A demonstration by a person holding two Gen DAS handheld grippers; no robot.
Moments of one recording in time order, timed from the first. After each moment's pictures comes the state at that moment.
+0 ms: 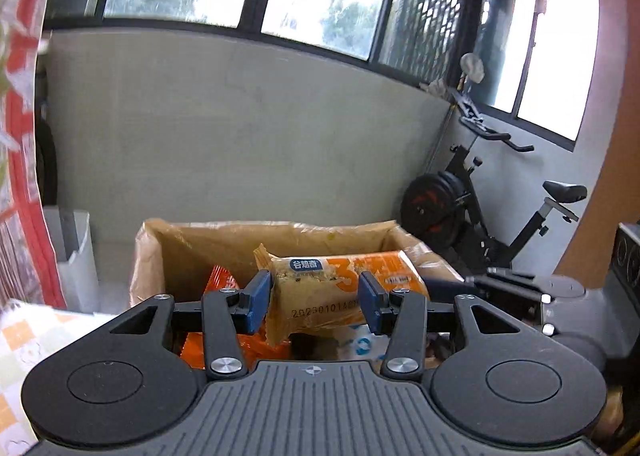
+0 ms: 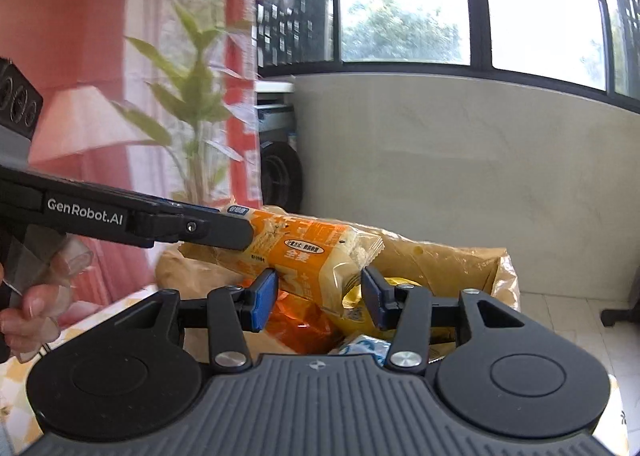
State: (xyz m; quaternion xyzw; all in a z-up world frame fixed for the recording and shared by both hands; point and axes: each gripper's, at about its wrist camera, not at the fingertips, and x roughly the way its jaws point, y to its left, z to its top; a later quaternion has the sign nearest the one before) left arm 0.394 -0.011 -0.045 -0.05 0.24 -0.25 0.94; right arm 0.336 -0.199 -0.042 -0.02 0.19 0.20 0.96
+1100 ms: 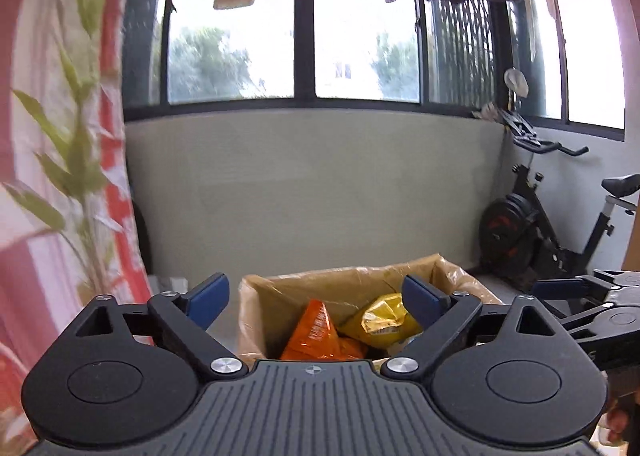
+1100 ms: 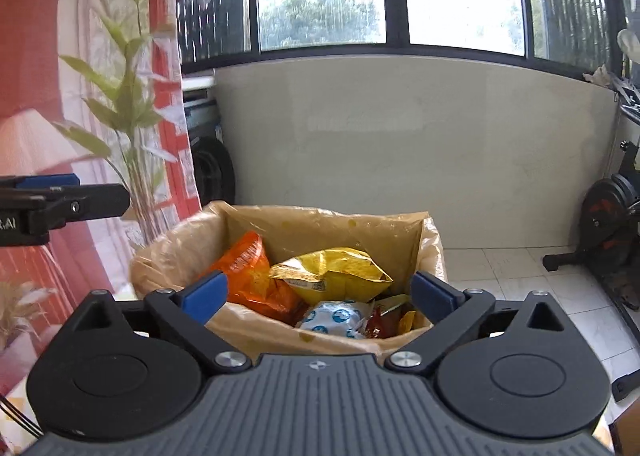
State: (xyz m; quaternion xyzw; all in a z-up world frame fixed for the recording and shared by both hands) left arm 0.278 0.000 0.022 0.04 0.14 -0.11 0.98; right arm 0.261 -0.210 -0.001 0.03 0.21 0.09 0.97
